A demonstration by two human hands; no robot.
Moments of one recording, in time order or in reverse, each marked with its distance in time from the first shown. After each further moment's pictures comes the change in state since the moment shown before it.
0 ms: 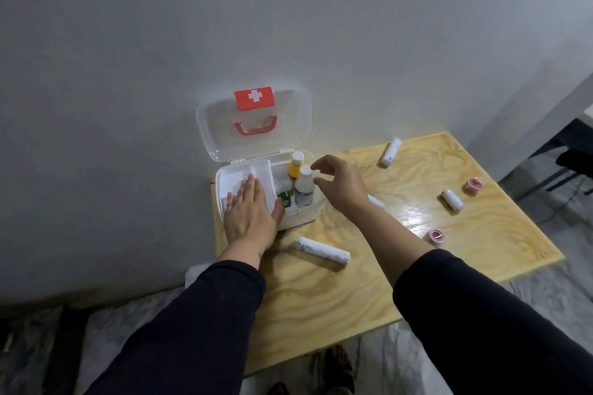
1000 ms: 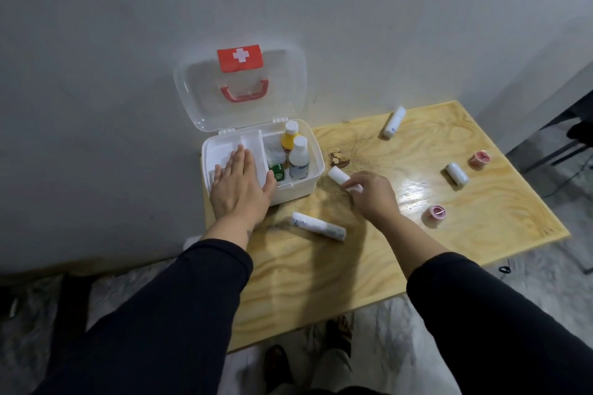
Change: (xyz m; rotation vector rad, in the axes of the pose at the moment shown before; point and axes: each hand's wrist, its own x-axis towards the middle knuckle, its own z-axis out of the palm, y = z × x) left_hand 0.002 0.001 0.003 0.030 0.044 -0.012; right_hand -0.025 0.101 -0.009 -0.245 -0.056 0.151
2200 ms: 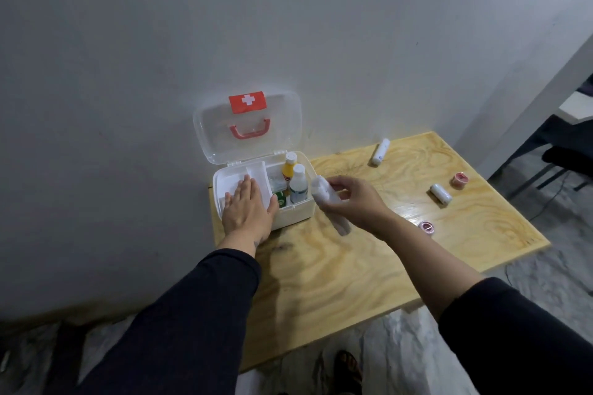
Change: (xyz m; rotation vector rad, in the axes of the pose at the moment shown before) left_hand -0.004 0.002 -0.016 -0.010 -0.145 0.033; right_hand -0.052 -0.076 -0.050 0.405 -0.109 -0.110
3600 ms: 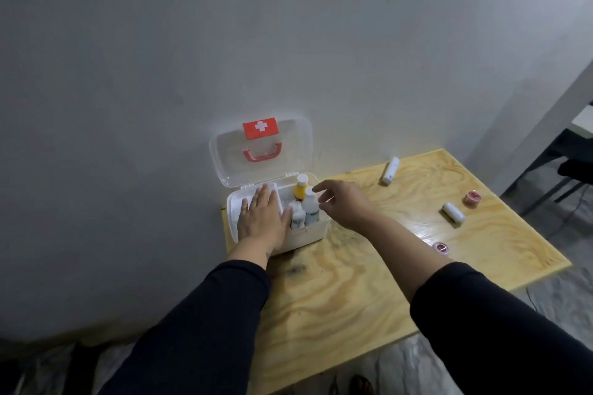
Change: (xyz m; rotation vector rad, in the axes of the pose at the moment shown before) left_hand 0.009 0.004 -0.030 -0.017 0.005 0.112; right_hand 0.046 -0.026 0.019 -0.363 -0.030 -0.056
